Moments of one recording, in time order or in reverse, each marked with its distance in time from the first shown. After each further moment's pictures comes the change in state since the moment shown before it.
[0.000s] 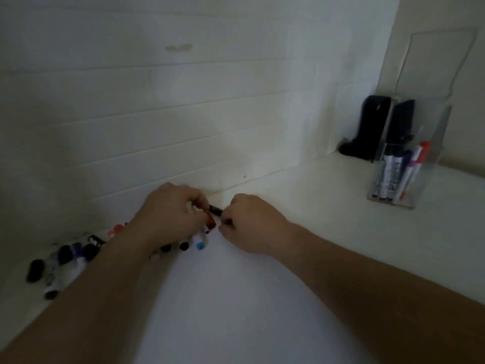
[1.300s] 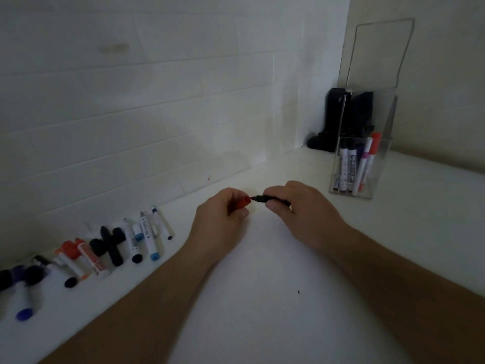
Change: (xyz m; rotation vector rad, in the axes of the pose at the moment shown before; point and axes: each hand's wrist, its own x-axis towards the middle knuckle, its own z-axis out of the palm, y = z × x) left_hand 0.022 0.117 0.103 -0.441 0.073 0.009; right_hand -0.085 0.131 -0.037 0.116 0.290 0.196
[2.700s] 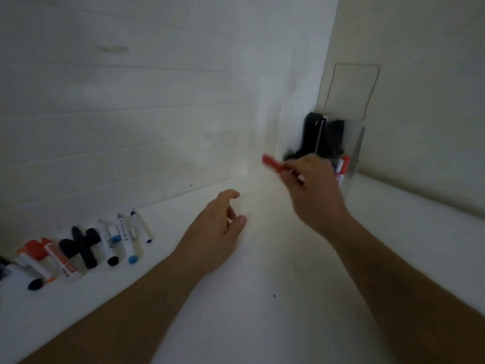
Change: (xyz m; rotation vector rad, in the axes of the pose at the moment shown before) left_hand -0.008 -0.003 0.013 0.034 -0.055 0.276; right_hand 0.009 -0.005 -0.064 -0.116 0.358 0.055
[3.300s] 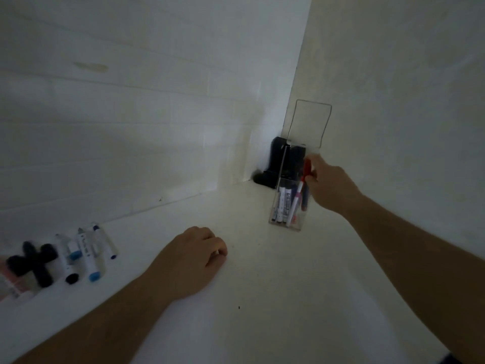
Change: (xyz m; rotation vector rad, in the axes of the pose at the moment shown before) left_hand -0.007 -0.001 0.011 0.320 -0.118 0.325; right_hand 0.047 0.080 -0.085 -0.289 -0.243 0.215
